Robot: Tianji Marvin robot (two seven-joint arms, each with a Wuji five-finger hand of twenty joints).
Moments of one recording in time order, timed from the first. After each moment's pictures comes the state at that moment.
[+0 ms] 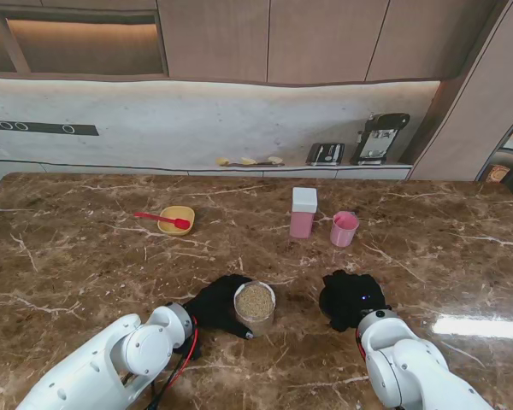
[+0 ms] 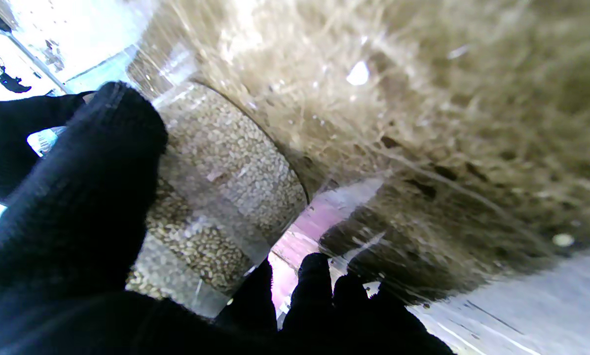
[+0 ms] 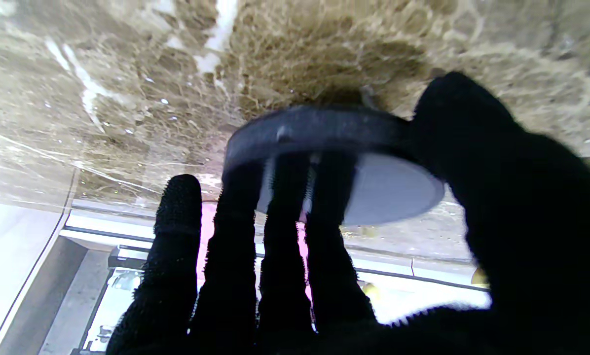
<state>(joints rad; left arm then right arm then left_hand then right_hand) 1.42 -1.10 -0.86 -1.41 0.47 -0.05 -0.13 -1.76 -1.04 1.19 -1.73 -1.24 0.23 0.16 0.57 -0.63 0.54 -0.13 0.21 -0.12 0.46 0.48 0.15 -0.01 0.08 0.38 0.00 -0.14 0.02 0.39 -0.12 -0.27 0.04 0.28 0.40 -0.85 1.06 -0.17 0.34 0.07 0.30 0.74 0.32 -0.01 0.43 0.57 0.46 -0.03 0.46 0.53 0.32 0.00 0.83 0.56</state>
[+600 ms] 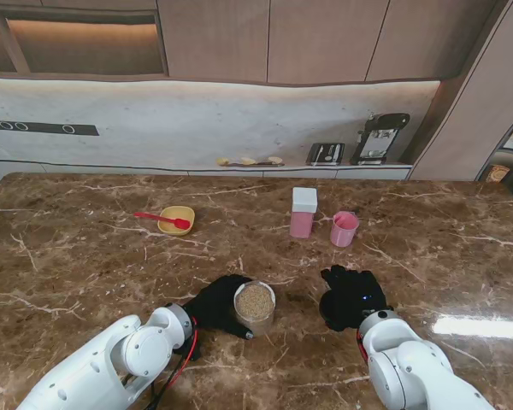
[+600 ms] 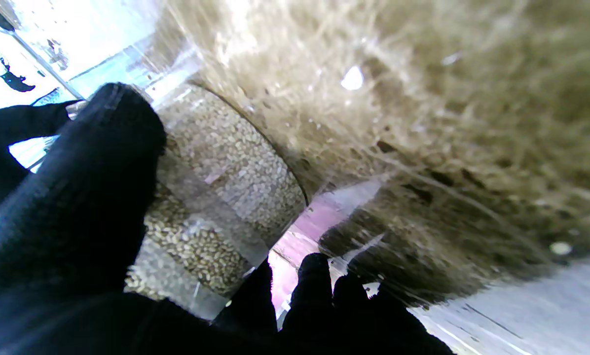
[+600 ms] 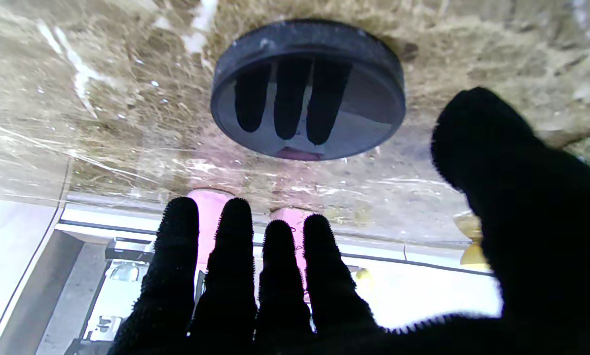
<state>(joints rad) 1.42 -1.10 -0.85 -1.40 0.46 -0.07 -0.11 -1.78 -1.04 1.22 -1.77 -1.22 0.21 0.15 0.56 -0.62 0.54 -0.13 0.19 -0.12 0.45 0.45 0.15 -0.01 0.08 0.38 0.00 -0.14 0.02 0.39 -0.12 -0.27 0.04 0.28 0.33 -0.78 1.01 -0.17 0.24 0.10 0.21 0.73 0.22 0.01 0.35 0.49 0.36 -0.03 0.33 0.45 0.19 0.01 0.67 0.56</state>
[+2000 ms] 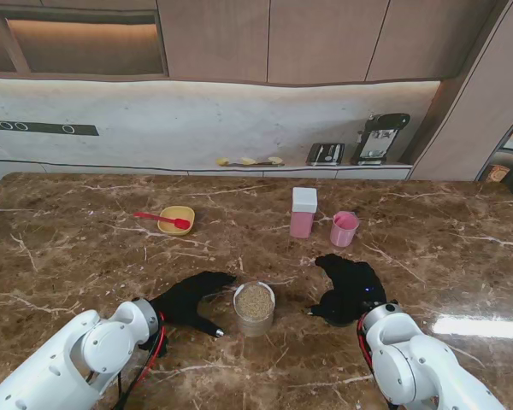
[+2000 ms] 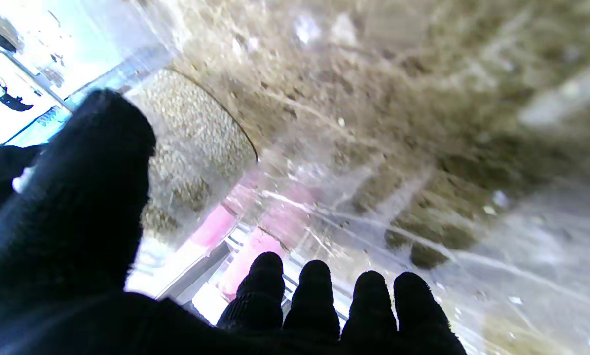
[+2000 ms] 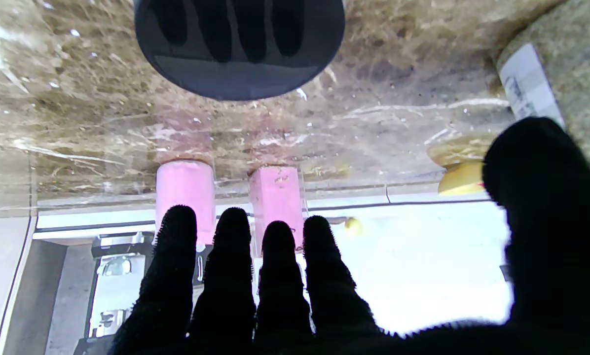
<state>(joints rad) 1.54 -1.05 -1.10 -1.49 0.56 -0.19 -0.27 -1.80 -1.06 1.27 -1.79 -1.05 0.13 0.07 0.55 -0.58 0.45 -0.11 0.17 0.03 -0.01 0.23 0.15 -0.01 0.02 0.24 0.02 0.02 0.03 0.34 -0.03 -0.07 0.09 0.37 0.26 -0.59 0.70 -0.10 0.25 0.10 0.19 0.69 0.28 0.01 0.24 0.35 0.36 -0.01 0.18 0.34 0.17 0.02 0.56 0.49</state>
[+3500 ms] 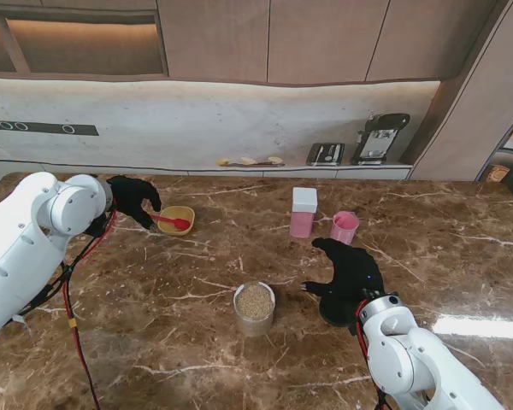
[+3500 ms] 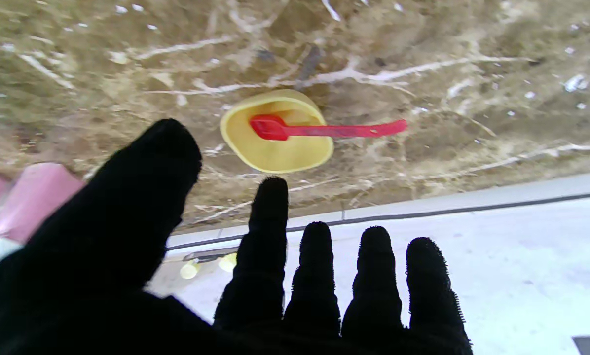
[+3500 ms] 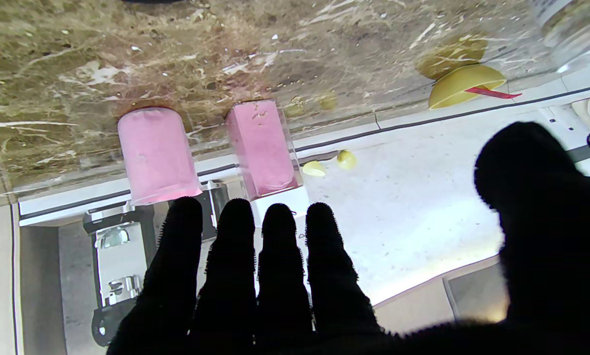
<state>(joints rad) 1.00 -0.98 -1.10 -1.34 0.88 -0.07 -0.67 -1.75 -1.09 1.27 -1.74 -0.89 0.09 -0.12 0.57 -0.52 0.69 -0.08 0.50 -0.01 0.53 0.33 0.27 0.00 0.34 0.42 0.22 0.09 0.22 0.51 -0.03 0.06 0.60 0.42 0.26 -0.56 0.71 -0.08 0.34 0.06 0.21 0.61 0.44 0.01 0.19 0.28 0.46 -0.03 0.13 0.25 0.24 -0.01 0.57 0.36</state>
